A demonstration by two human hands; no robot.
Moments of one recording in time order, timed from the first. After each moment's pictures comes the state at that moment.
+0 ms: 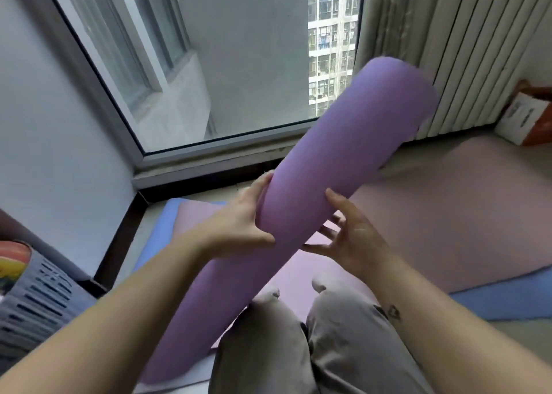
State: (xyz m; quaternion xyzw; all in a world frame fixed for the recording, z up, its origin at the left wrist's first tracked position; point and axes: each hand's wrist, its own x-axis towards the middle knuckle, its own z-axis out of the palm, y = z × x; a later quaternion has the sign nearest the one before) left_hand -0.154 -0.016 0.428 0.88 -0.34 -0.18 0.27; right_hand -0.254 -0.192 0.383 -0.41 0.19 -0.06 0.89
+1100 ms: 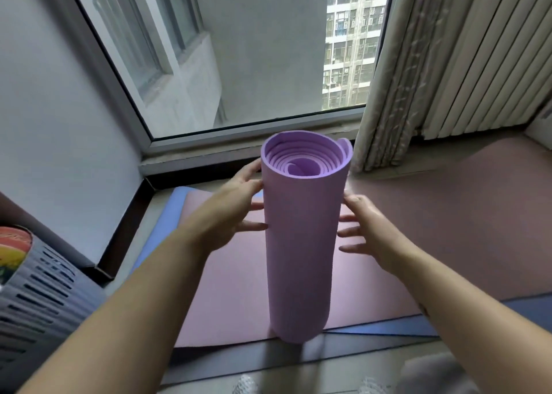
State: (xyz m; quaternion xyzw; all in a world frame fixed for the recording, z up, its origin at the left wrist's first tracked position) left_hand -0.115 -0.023 0.431 0.76 -0.10 -0.27 0.57; right_hand -0.203 -0.227 0.363 -0.68 0.25 0.01 0.69
